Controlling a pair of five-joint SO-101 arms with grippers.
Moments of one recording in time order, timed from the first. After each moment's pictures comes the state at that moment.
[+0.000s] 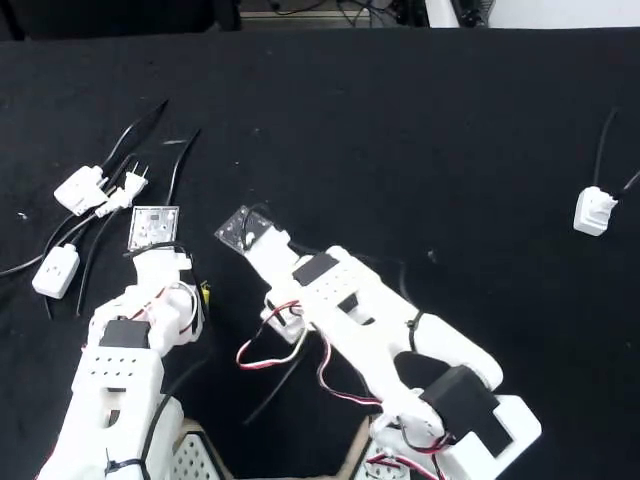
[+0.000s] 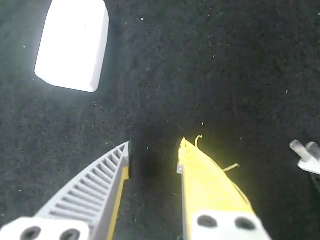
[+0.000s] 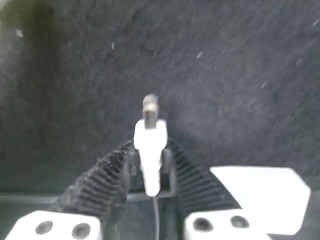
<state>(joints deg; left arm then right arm) -2.9 -58.7 81.7 41.2 -0.9 -38.1 -8.6 48.6 50.7 11.9</state>
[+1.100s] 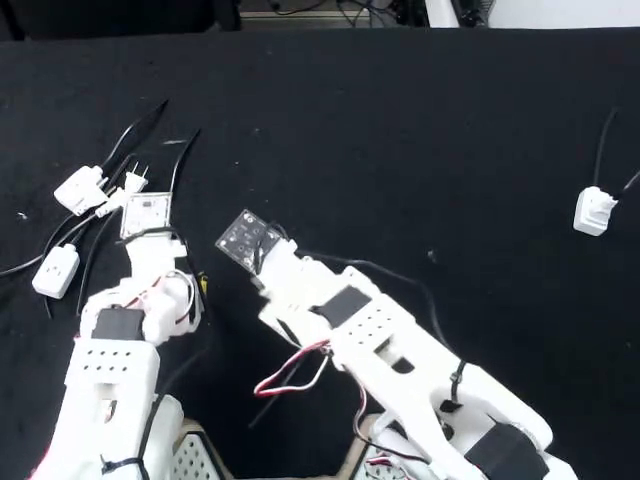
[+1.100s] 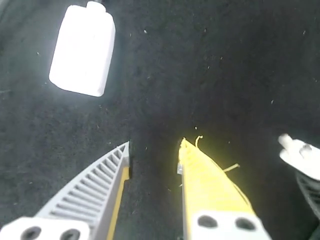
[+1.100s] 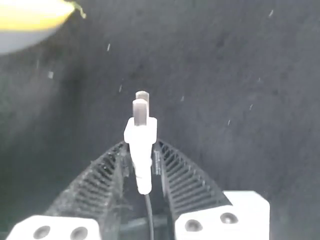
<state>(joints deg) -2.9 -58.6 74.0 49.8 1.1 -38.9 -28.8 63.1 34.2 15.7</state>
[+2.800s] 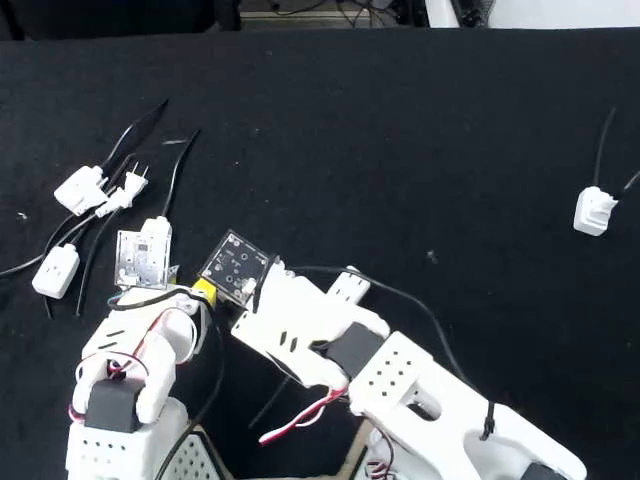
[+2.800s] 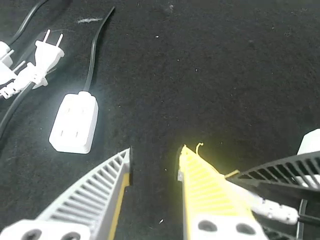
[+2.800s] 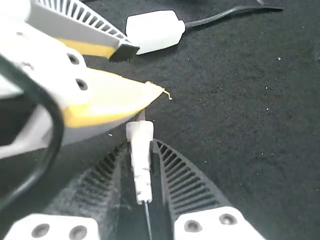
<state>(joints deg) 2.6 -104.2 85.1 61.3 -0.4 -48.5 -46.9 67.6 31.5 11.3</state>
